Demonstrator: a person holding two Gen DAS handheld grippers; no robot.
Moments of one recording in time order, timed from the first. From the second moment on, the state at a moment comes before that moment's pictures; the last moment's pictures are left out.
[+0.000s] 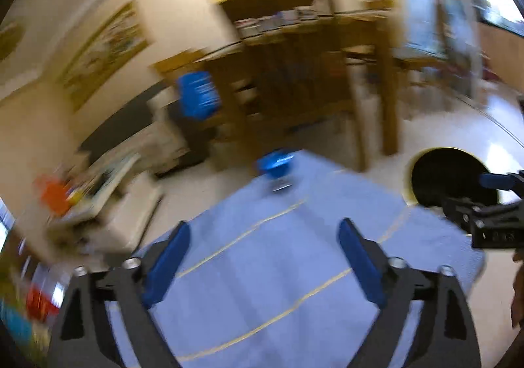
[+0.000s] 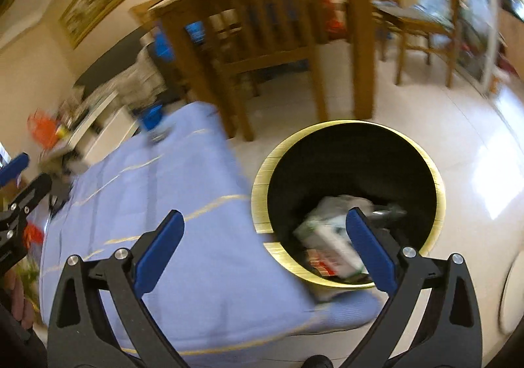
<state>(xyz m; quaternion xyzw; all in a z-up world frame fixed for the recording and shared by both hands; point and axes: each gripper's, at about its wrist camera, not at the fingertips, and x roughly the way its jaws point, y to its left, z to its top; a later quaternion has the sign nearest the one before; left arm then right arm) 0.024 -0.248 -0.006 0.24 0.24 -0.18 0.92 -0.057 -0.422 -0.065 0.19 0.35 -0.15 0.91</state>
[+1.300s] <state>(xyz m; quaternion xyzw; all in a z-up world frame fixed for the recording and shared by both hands) -0.016 -0.037 0.015 0.07 0.28 0.00 0.96 -0.029 -0.162 0.032 0.02 0.28 0.00 0.96</state>
